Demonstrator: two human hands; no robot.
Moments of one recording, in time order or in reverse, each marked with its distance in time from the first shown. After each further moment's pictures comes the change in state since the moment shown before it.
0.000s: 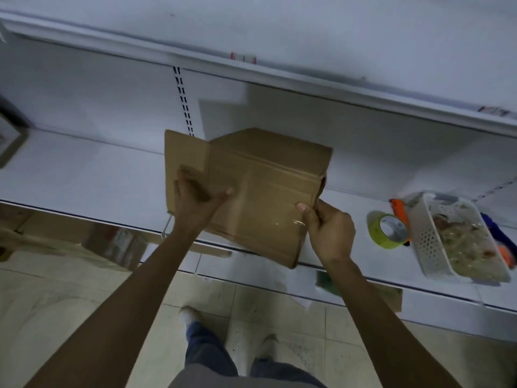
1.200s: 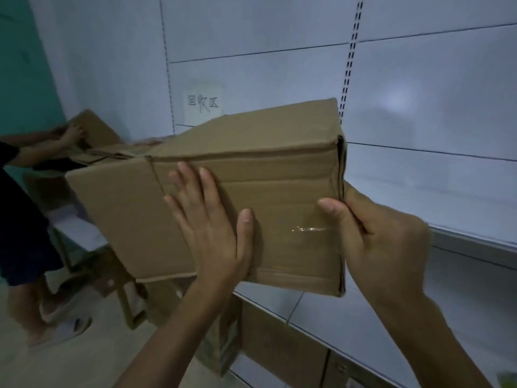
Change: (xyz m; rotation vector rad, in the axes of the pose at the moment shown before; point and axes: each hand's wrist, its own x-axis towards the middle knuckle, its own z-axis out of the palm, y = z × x) left_hand -0.272 0.110 -0.306 0.374 1.237 1.074; right_hand -0.179 -0.355 -0.180 0.337 0.510 -1.000
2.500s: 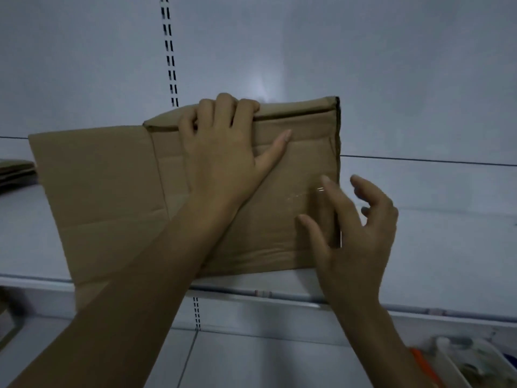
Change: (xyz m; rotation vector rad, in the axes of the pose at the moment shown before) left_hand 0.069 0.159 0.387 -0.141 -0.272 0.253; right_hand 0.004 0.329 0.041 -0.486 0.175 0.274
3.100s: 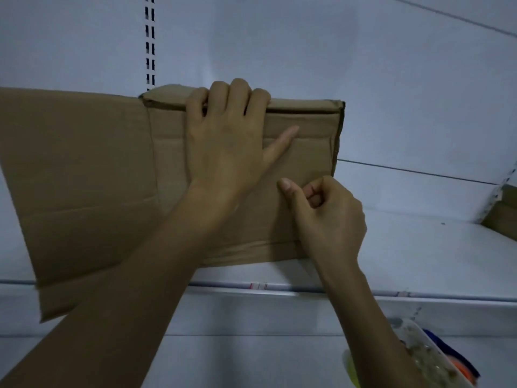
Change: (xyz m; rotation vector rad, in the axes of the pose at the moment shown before) left_hand -0.003 -0.004 0.005 0.017 0.058 0.070; right_hand 0.026 -0.030 0.012 -0.138 -0.143 0.388
